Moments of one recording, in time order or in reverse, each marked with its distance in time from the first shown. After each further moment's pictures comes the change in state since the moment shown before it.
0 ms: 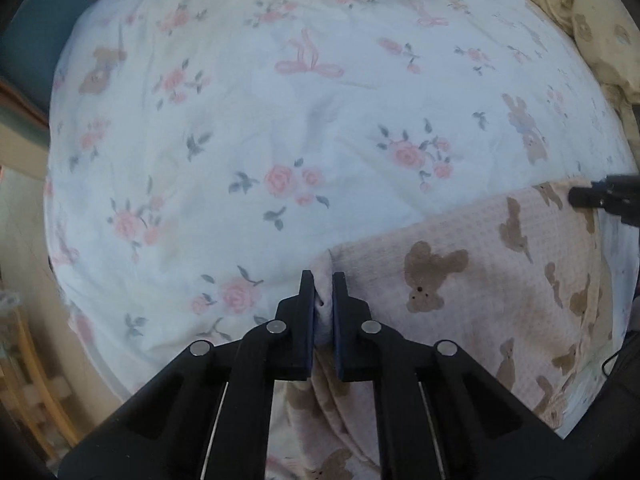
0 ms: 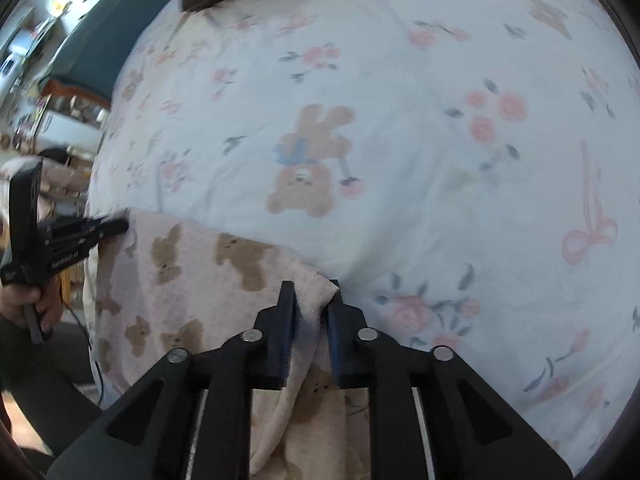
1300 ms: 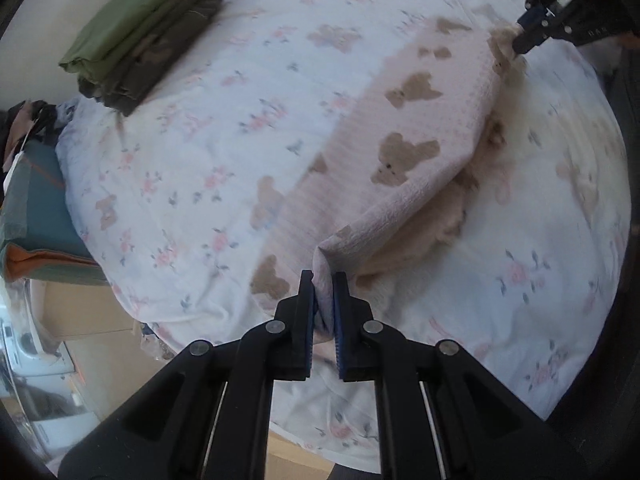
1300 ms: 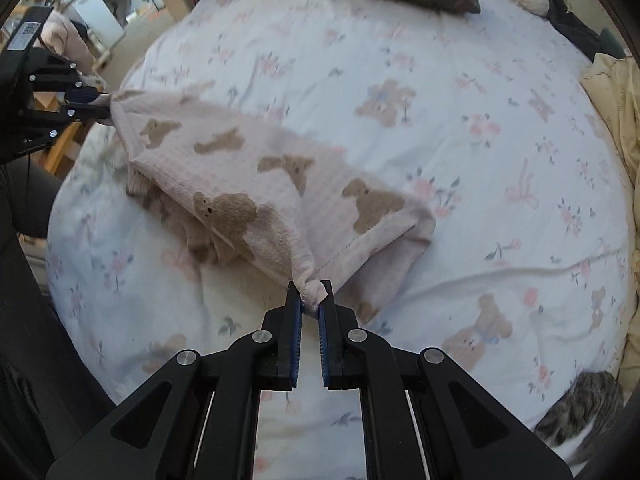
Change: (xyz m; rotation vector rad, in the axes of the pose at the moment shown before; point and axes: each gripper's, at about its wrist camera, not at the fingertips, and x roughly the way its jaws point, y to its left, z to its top) left arm -0.068 -0.081 -0.127 0.683 -0.066 0.172; right arm -0.054 0.074 -0.126 -0.348 0.050 -0.244
